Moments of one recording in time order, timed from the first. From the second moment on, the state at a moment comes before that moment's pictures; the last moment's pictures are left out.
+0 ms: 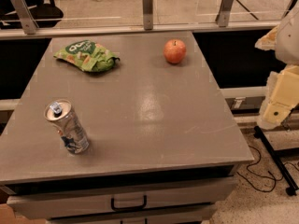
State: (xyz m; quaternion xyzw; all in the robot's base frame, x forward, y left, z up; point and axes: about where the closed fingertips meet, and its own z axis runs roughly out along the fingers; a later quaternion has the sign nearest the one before) arm 0.438 -0.217 0.976 -0.60 0.78 -0.03 0.16
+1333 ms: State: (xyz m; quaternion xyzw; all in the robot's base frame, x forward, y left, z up) arm 0.552 -0.066 0.943 -0.63 0.73 0.06 0.26
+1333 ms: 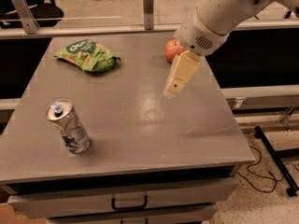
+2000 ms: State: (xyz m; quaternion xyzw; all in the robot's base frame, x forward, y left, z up) arm 0.600 0.027 0.951 -0.63 0.70 0.08 0.33
